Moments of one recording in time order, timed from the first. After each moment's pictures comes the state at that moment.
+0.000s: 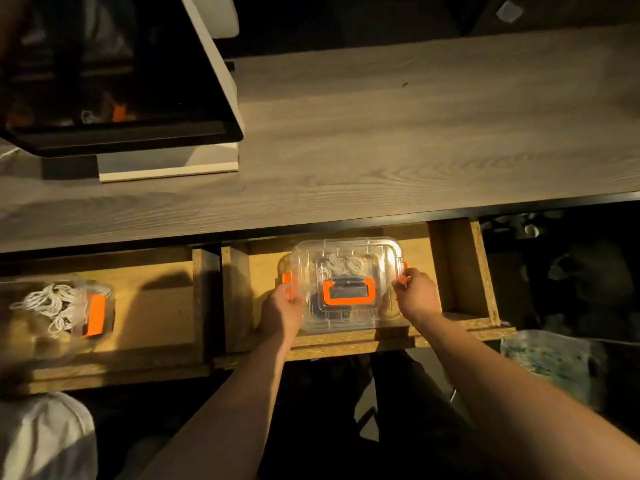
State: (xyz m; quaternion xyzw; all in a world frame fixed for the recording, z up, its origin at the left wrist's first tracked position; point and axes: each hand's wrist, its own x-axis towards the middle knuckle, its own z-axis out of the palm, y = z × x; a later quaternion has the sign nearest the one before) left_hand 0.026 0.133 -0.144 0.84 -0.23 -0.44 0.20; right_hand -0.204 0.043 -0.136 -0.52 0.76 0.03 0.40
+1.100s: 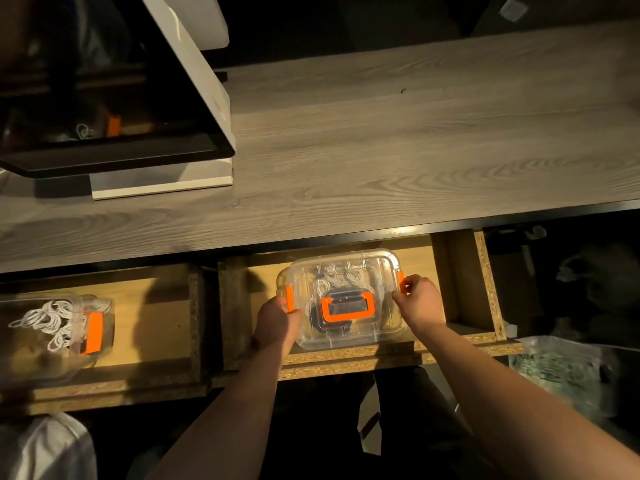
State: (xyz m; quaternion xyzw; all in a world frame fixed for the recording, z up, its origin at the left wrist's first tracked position) left_hand 0.032 0.114 -0.152 0.88 -0.22 -0.41 0.11; right_hand -0.210 0.027 -0.149 -0.51 0.76 0.00 0.41
